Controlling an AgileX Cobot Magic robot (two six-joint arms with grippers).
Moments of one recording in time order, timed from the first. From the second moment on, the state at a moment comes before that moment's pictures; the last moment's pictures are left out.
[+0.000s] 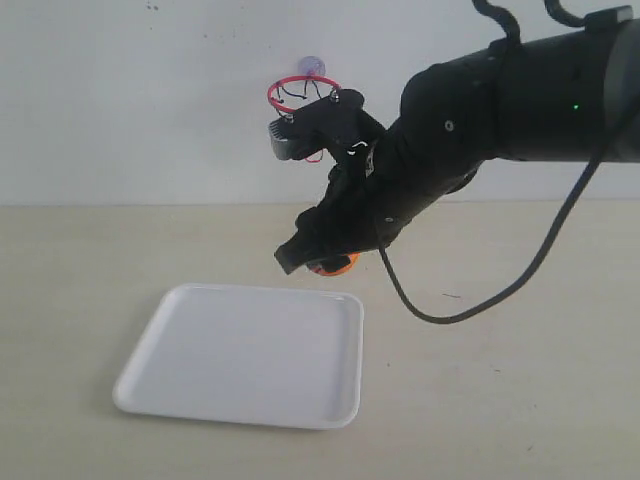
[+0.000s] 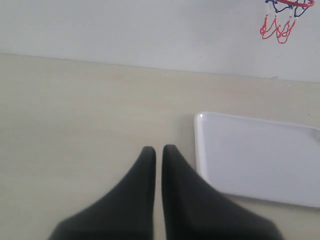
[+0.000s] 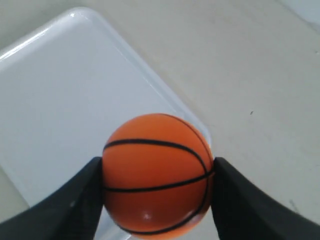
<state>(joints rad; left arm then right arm) 0.00 0.00 0.00 -0.15 0.30 0.02 0.67 1.77 -1.33 -0.07 0.52 -0.08</state>
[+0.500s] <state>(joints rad) 0.00 0.00 0.00 -0.15 0.30 0.02 0.38 1.77 -1.33 0.04 0.34 -0.08</state>
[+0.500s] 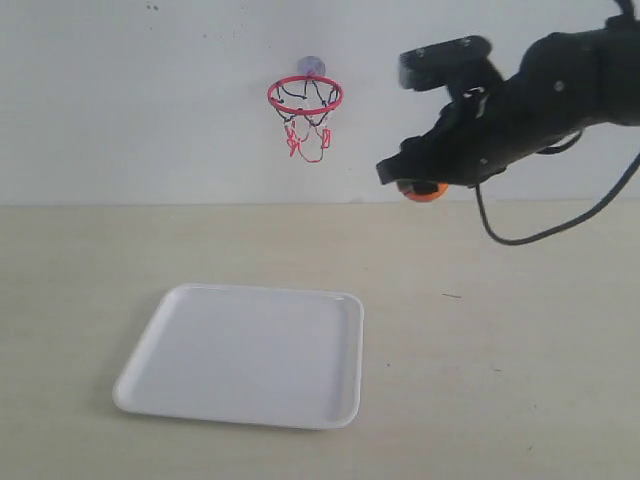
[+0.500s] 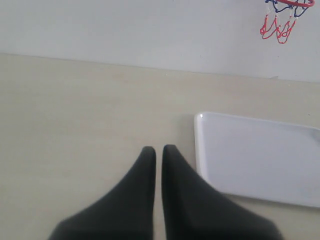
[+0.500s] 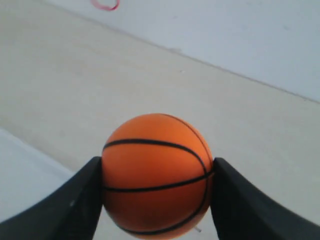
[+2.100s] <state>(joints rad) 0.00 0.00 0.00 -0.15 0.30 0.02 0.29 2.48 -2.37 1.58 0.51 -1.32</state>
